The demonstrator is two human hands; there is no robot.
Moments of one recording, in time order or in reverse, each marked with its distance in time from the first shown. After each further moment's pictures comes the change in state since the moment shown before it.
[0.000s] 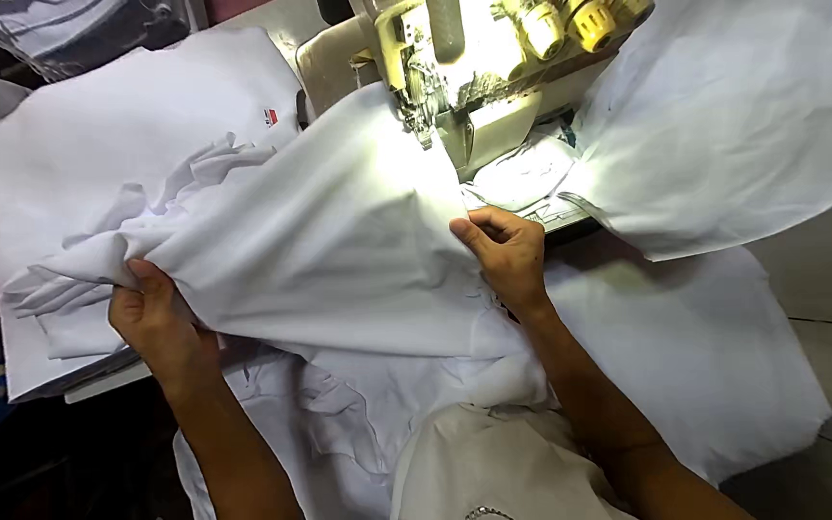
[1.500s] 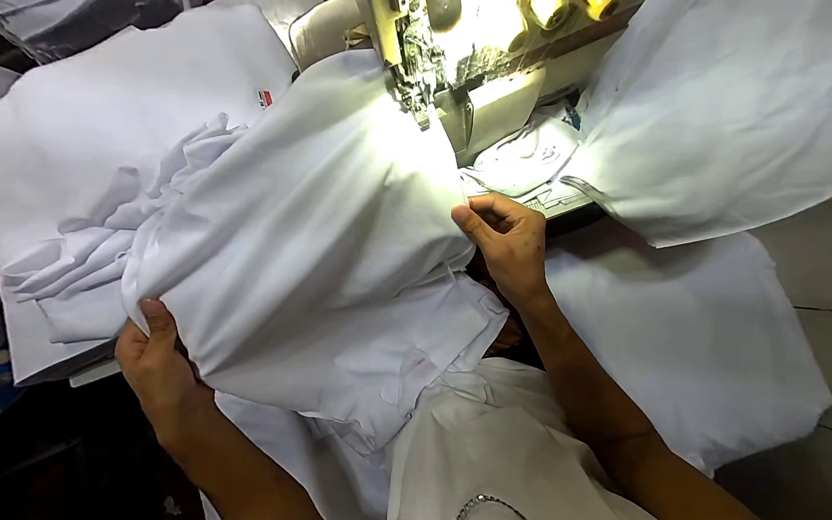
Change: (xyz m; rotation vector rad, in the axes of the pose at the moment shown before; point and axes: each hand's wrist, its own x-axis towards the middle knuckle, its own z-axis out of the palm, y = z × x) left_hand -0.049 0.019 -0.027 0.186 0.034 -0.195; right_hand -0.007 0.002 -0.002 0.040 -0.009 0.031
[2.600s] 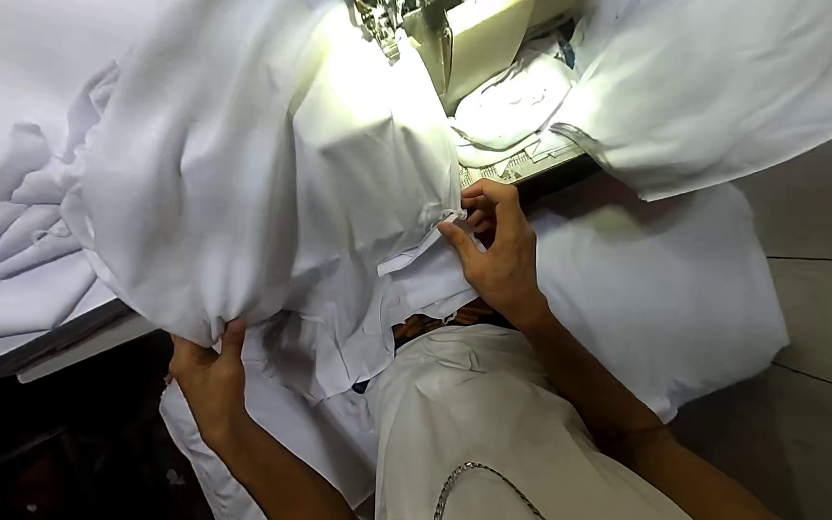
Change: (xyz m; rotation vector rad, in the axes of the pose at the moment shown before) left_hand -0.061 -0.071 -0.005 0.224 -0.190 0.180; right_hand -0.052 0.018 -0.011 -0.520 0.030 -0.135
